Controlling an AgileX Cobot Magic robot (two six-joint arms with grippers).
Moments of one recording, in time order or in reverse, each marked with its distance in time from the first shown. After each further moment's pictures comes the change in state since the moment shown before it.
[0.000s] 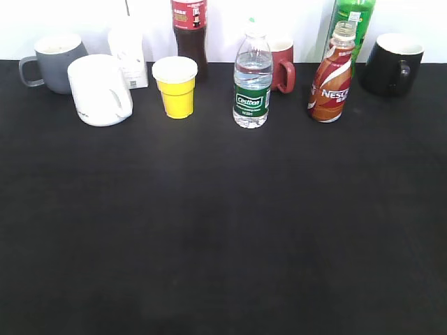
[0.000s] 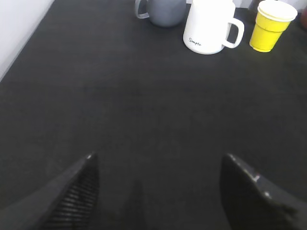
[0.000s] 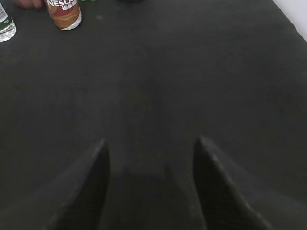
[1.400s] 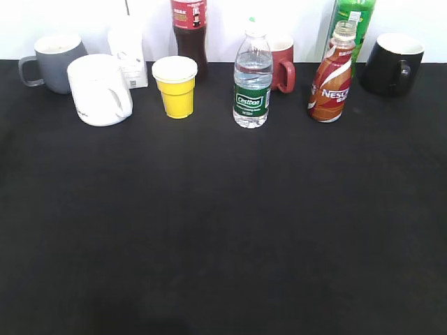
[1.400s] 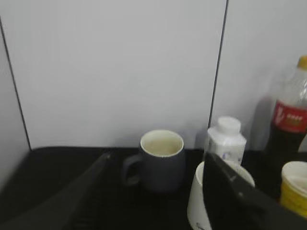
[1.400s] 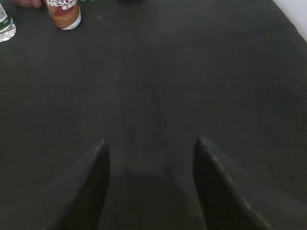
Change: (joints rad) left arm 0.000 1.081 -0.035 0.063 -1.409 0.001; right arm 0.000 0.000 0.000 0.000 -0.001 0.000
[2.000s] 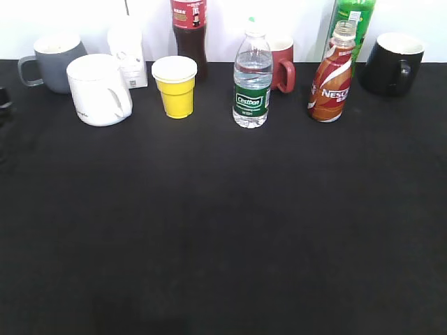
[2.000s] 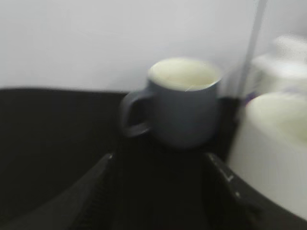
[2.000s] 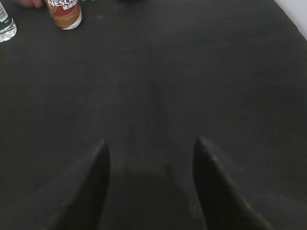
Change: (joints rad) left arm 0.098 0.746 -0.067 -0.002 -0.556 0.000; right arm 0.000 0.000 0.000 0.000 0.001 -0.001
